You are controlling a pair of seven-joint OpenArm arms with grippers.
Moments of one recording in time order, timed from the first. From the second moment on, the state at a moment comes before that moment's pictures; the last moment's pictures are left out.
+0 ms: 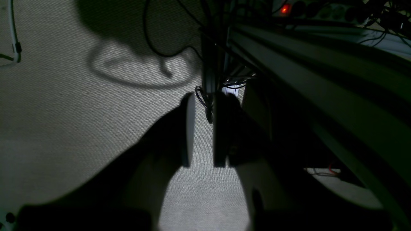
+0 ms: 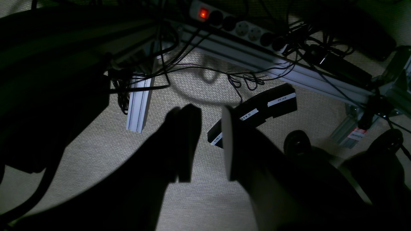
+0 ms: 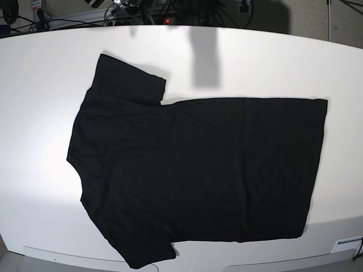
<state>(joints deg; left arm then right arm) 10.7 3.6 -2.1 13.5 -3.3 0.4 -8.8 -6.3 2.0 -11.2 17.7 -9.4 2.5 -6.3</state>
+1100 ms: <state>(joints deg) 31.4 3.8 -2.2 44.0 4.2 0.4 -4.5 -25.5 13.4 -11.2 45.5 -4.6 7.7 -6.4</state>
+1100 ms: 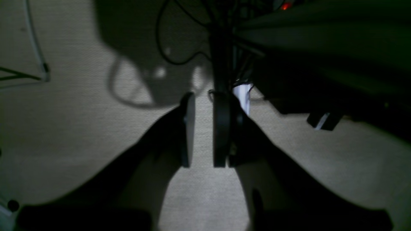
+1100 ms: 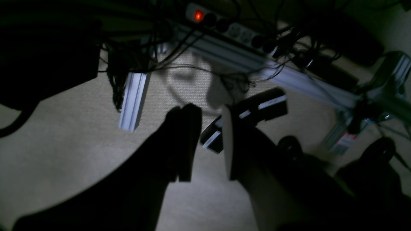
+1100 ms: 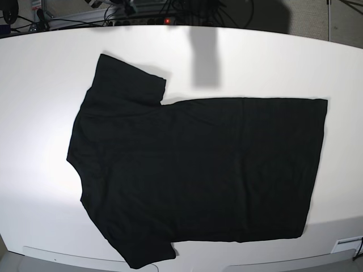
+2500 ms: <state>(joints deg) 48.1 -25.5 -2.1 121.1 25.3 -17.2 13.9 -69.6 44.2 20.2 122.9 5.5 18.4 -22.1</state>
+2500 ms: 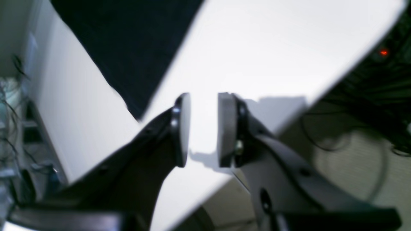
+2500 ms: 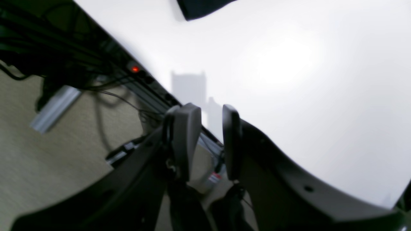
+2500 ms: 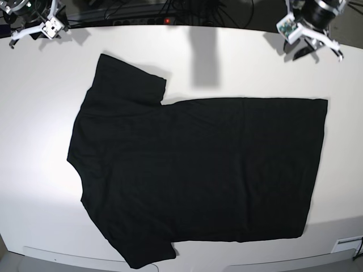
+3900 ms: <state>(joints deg) 7.2 -34.3 9.8 74.1 27.7 -26.8 8.6 -64.7 45.2 20.2 122.9 5.9 14.0 -24.6</state>
